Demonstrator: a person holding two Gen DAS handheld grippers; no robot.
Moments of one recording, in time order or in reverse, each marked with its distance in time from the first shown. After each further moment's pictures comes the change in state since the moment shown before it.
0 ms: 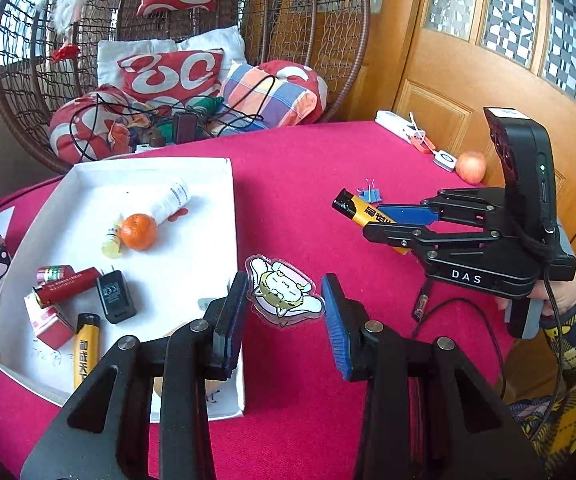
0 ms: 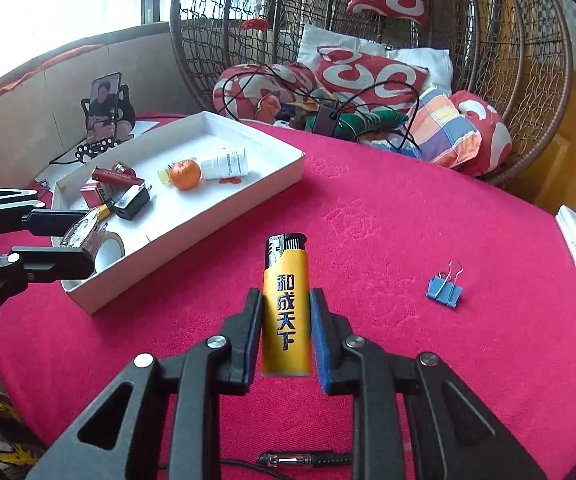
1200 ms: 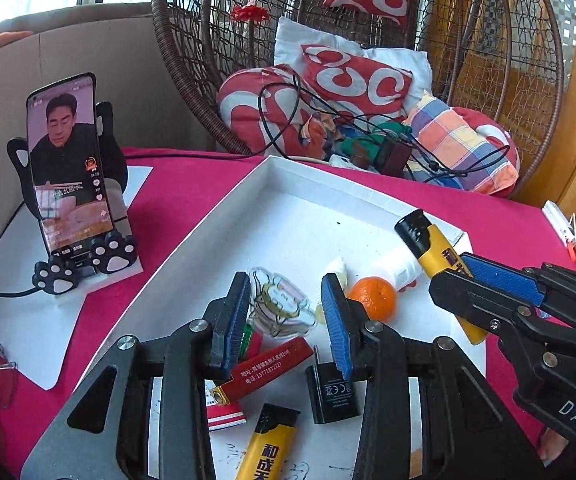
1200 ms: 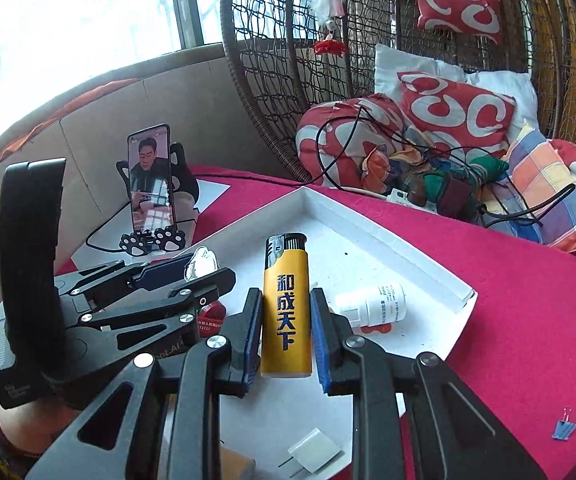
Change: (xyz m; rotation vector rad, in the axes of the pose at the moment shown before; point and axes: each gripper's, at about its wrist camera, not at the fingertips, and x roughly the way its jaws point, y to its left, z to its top) left arm 0.042 0.165 0.023 -0.345 -0.038 0.421; right arm 0.101 0.100 0.118 0.081 -0.039 0.200
